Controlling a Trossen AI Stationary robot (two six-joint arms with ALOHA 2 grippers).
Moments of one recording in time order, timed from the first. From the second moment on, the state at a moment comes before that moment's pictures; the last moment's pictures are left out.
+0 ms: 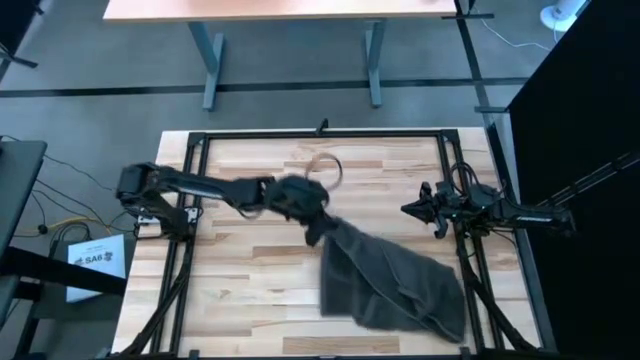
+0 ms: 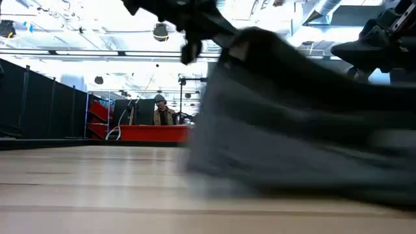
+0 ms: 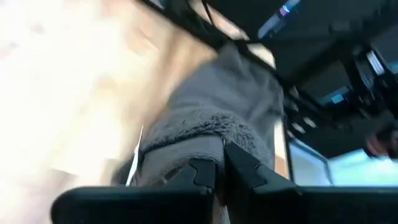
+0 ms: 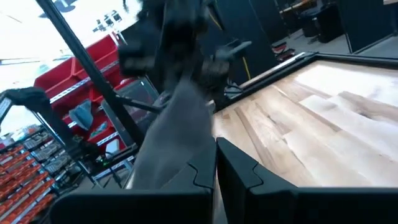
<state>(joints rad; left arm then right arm) 0.03 1.56 1.14 -0.06 0.16 -0.53 -0.08 0.02 0.02 0.04 -0.08 0.49</state>
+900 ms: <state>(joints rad) 0.08 1.51 1.36 -0.14 0.65 -0.54 -0.22 0.32 0.04 0.32 -0.04 0.49</state>
